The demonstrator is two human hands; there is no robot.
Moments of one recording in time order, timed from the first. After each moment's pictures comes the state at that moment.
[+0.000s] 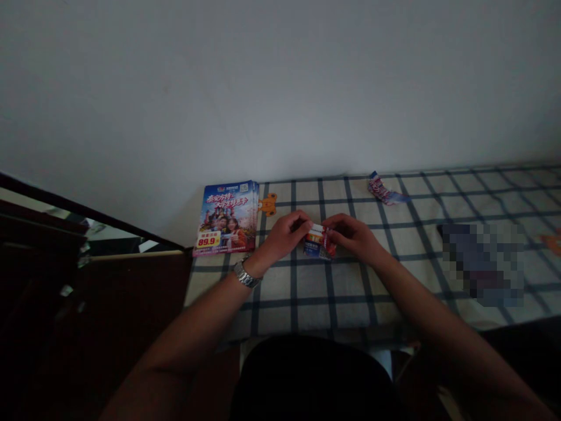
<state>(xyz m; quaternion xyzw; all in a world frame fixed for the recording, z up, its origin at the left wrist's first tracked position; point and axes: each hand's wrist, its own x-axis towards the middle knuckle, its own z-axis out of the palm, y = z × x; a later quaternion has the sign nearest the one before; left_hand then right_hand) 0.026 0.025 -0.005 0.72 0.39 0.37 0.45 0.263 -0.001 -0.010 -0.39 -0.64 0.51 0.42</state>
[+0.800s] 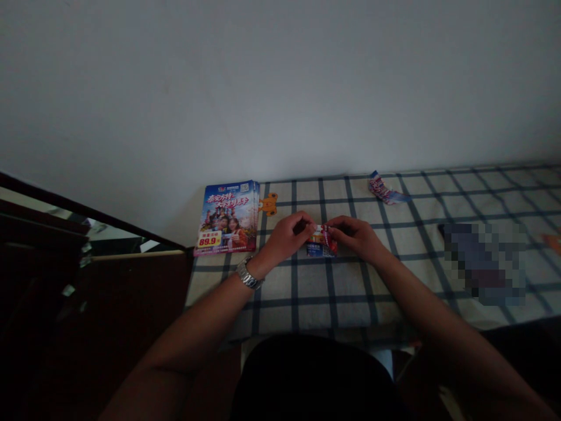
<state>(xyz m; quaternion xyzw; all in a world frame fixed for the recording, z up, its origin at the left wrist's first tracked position) 0.028 0.018 0.000 0.73 0.40 0.36 0.42 0.268 0.000 -0.010 -0.45 -0.66 0.46 0.39</state>
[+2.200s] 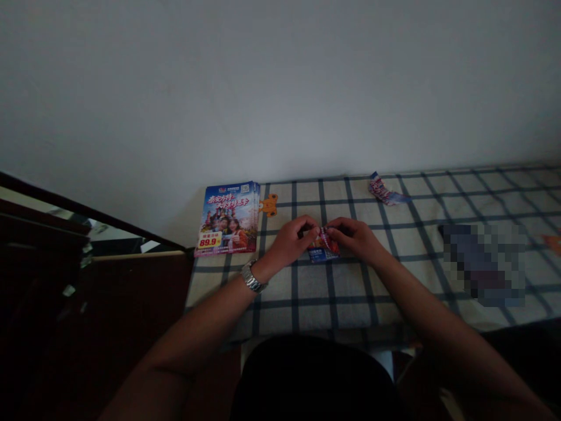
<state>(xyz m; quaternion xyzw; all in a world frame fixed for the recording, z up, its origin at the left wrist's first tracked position) 0.037 0.011 -0.001 0.72 0.40 0.36 0.44 0.265 0.002 -0.011 -0.46 -0.67 0.46 0.37</state>
